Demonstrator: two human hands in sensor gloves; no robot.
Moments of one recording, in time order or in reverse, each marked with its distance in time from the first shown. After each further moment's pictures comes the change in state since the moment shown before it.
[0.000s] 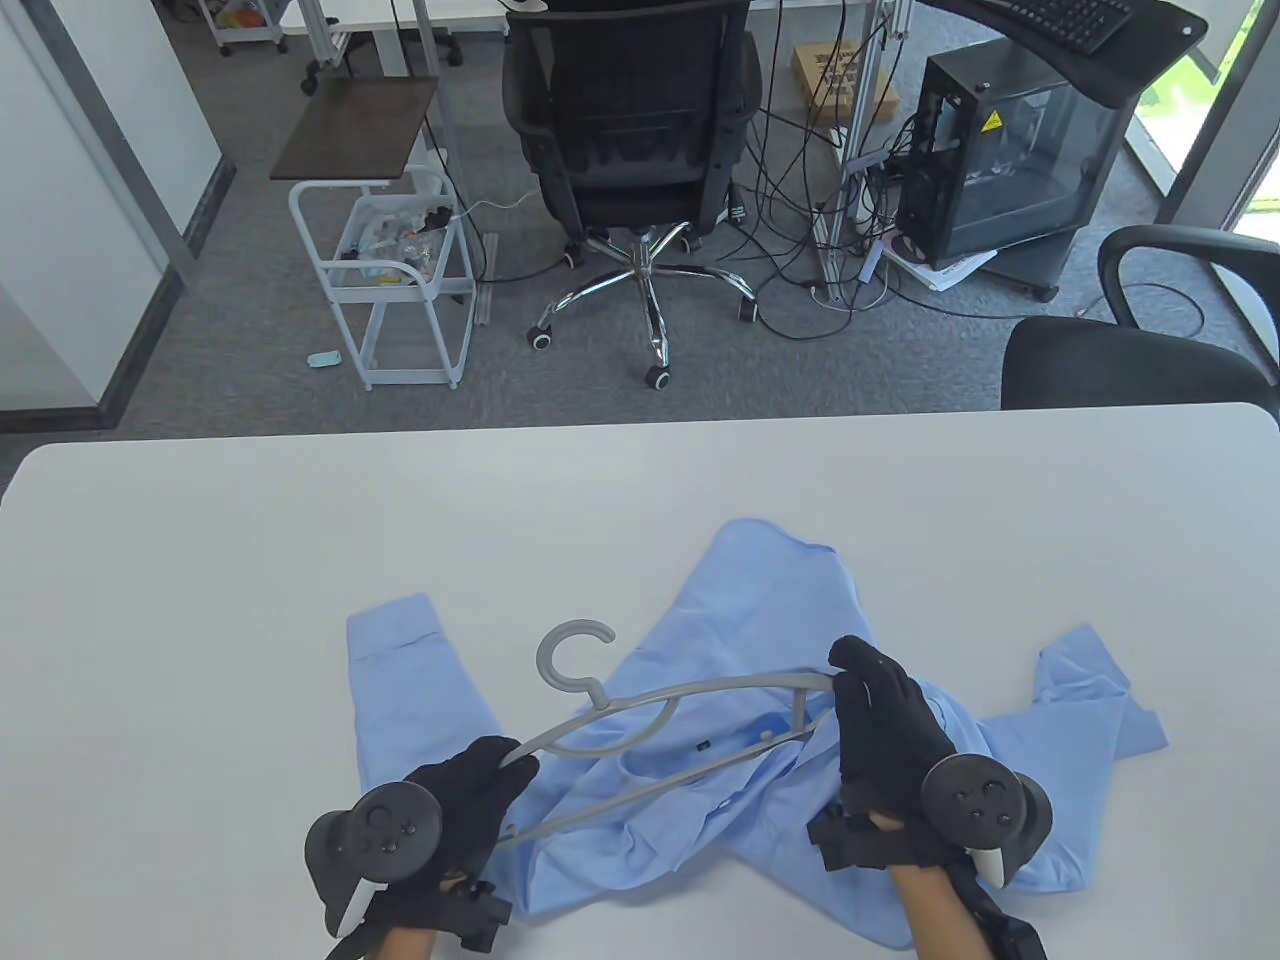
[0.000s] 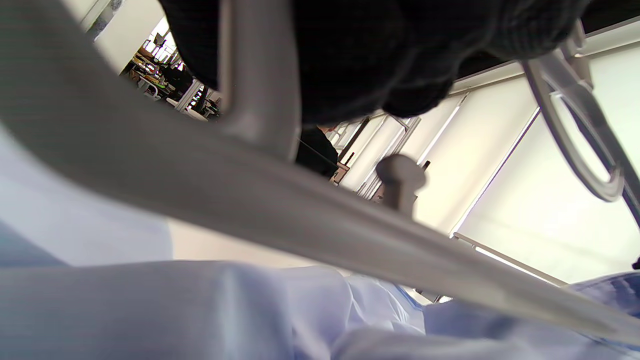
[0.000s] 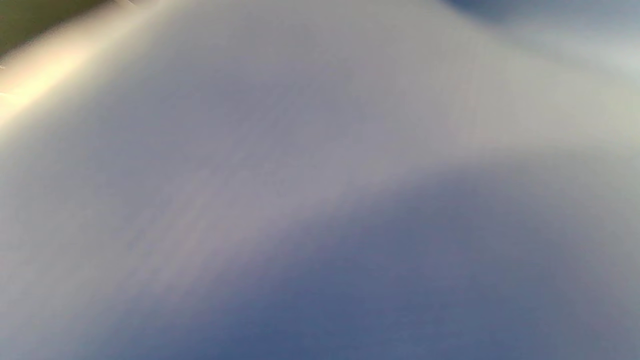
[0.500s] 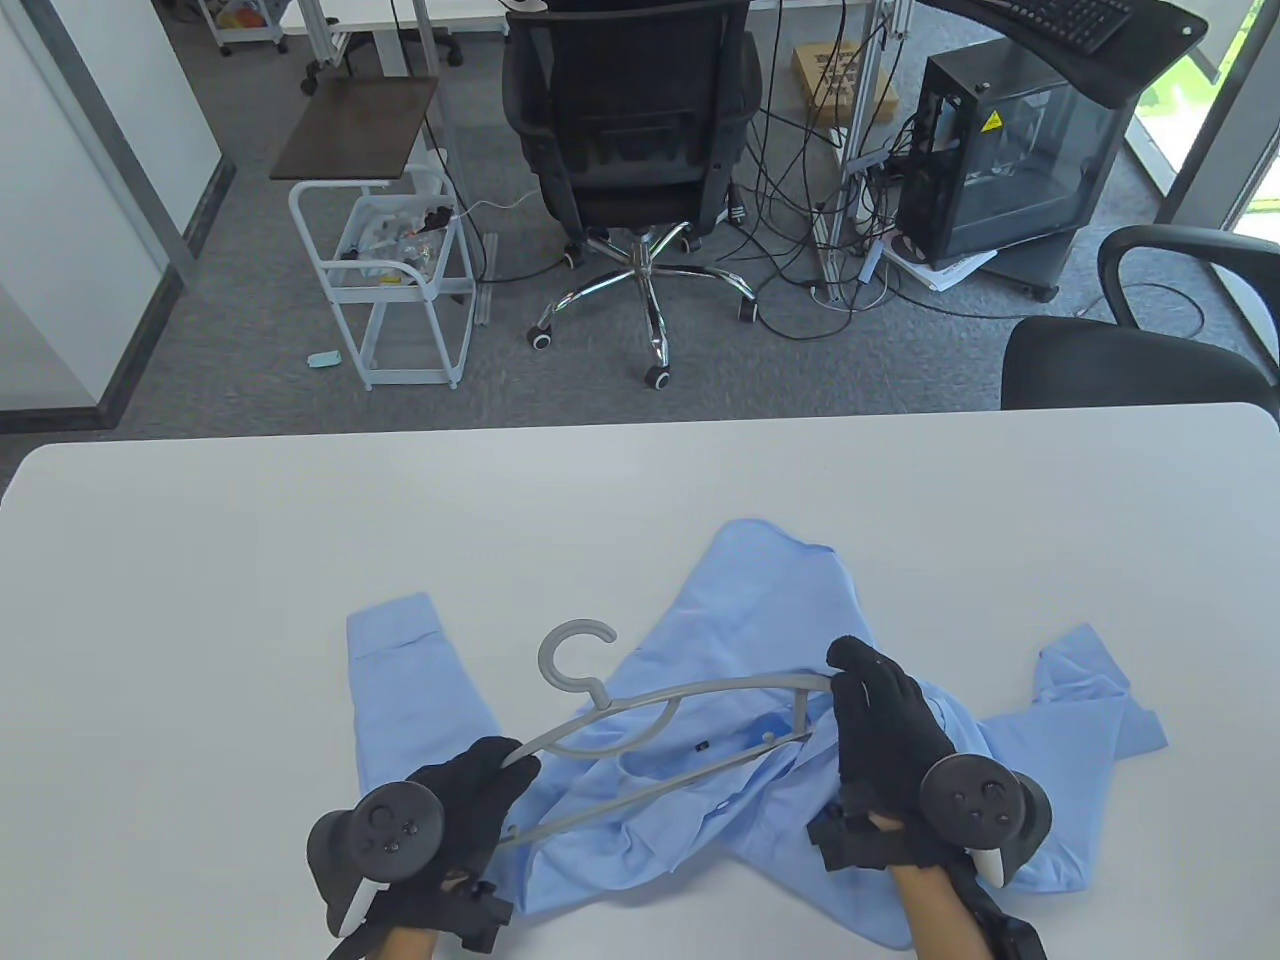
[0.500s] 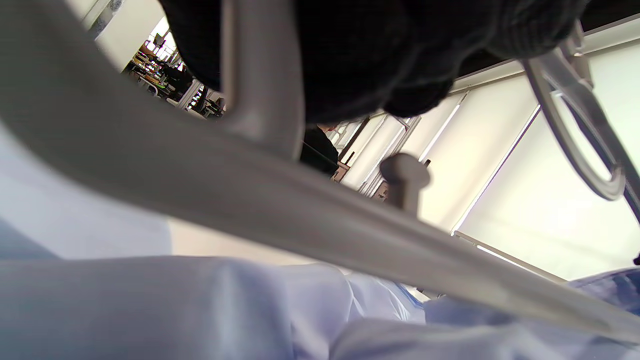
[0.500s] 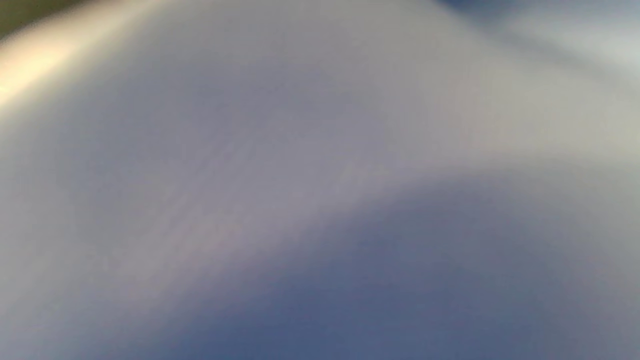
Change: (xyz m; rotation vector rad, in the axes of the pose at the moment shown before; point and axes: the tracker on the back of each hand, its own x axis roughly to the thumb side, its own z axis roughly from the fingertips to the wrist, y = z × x) left_hand 0.002 0.000 0.000 0.002 -0.001 -0.006; right_hand 0.000 0.000 0.000 -0.001 -0.002 0.006
